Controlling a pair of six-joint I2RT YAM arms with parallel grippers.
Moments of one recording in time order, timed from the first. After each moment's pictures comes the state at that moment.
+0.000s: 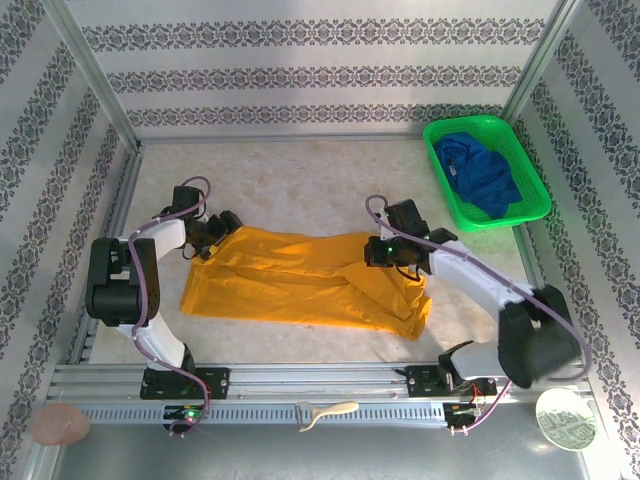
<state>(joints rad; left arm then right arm) 0.06 1.71 0.94 -0.33 0.37 -0.68 0.44 1.33 0.83 -0.49 -0.26 0.44</state>
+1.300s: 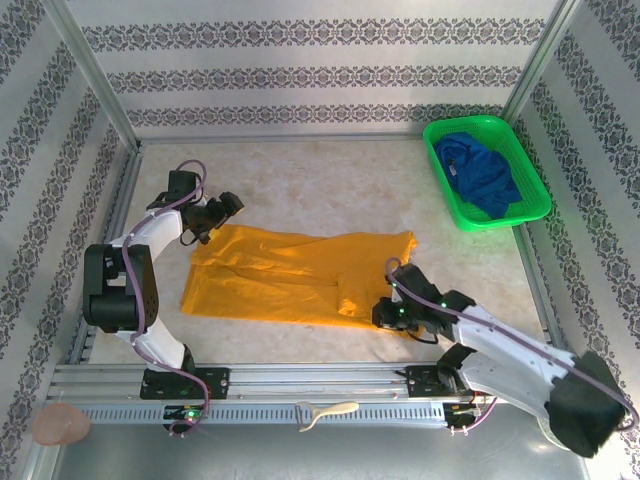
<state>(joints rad) 0.05 1.66 1.06 -0.39 0.40 -0.70 0.65 0.86 0.38 -0.57 -0.25 0.80</state>
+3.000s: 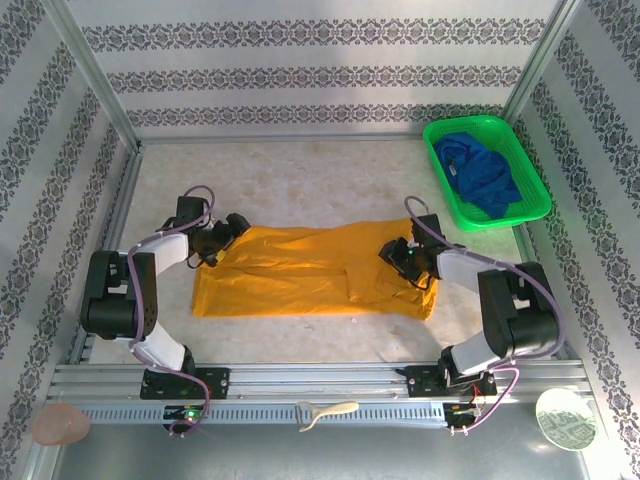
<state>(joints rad) 0.01 1.63 0.81 -0.18 0.41 -0.78 0.17 1.54 0.65 -0.14 -0.33 0.88</state>
